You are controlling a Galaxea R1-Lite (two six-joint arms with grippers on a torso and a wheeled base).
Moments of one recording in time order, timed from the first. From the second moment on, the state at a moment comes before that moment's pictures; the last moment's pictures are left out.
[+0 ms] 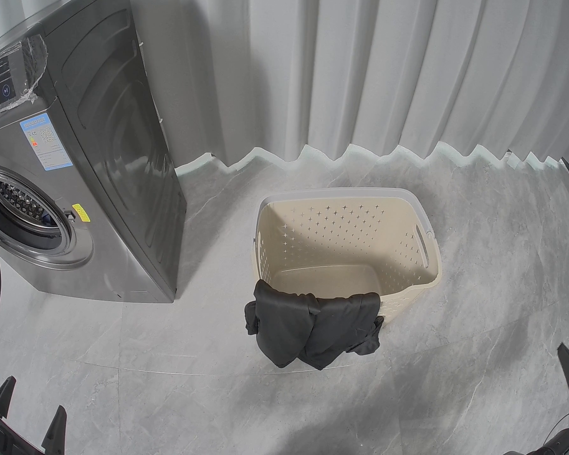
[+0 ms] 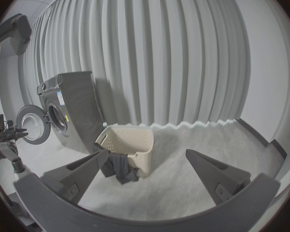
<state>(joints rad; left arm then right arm) 0.00 0.02 -0.02 -0.01 -0.05 0.04 0.02 0.30 -0.23 -0.07 0.13 -0.01</state>
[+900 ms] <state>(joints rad) 0.00 0.02 -0.02 0.00 -0.05 0.03 0.37 1.53 -0.28 -0.82 0.10 0.20</state>
